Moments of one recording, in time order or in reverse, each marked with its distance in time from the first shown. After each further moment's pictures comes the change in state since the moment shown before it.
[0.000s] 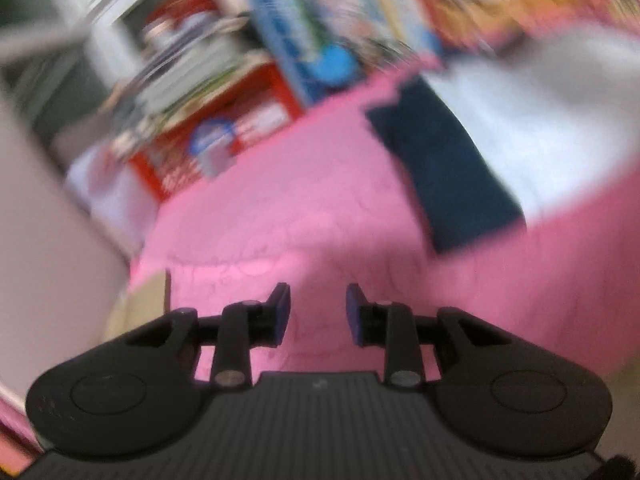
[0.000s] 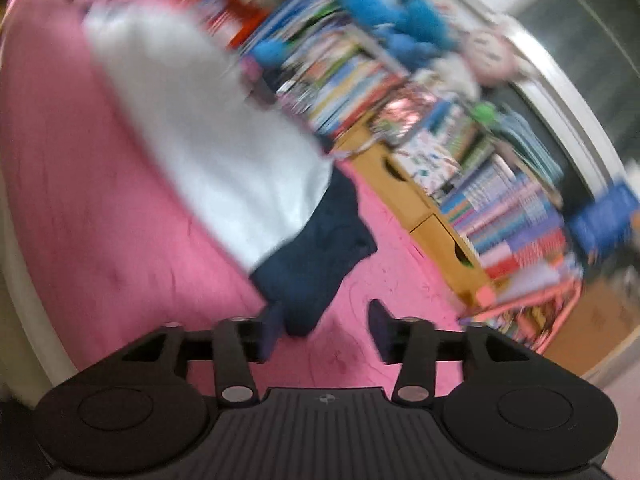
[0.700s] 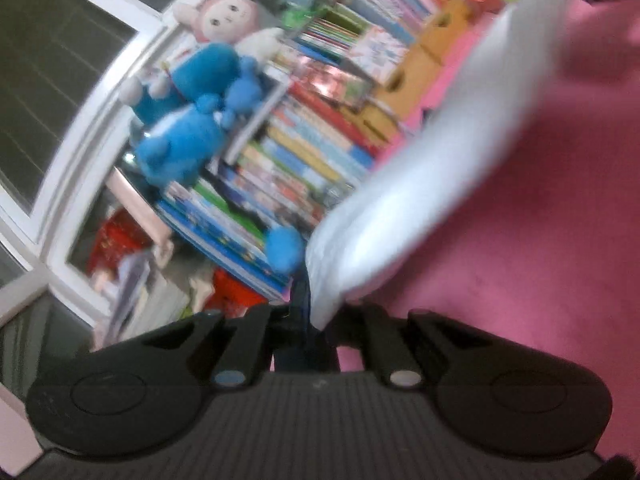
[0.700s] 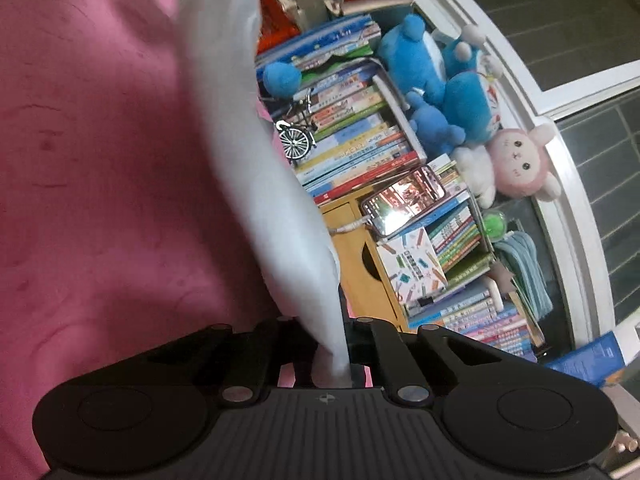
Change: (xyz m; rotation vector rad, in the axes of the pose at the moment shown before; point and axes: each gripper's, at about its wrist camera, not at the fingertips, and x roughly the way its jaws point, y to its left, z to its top) left arm 0.013 -0.093 0.052 0.671 -0.305 -0.021; right arm 0.090 0.017 0.069 -0.457 -0.086 -0.097
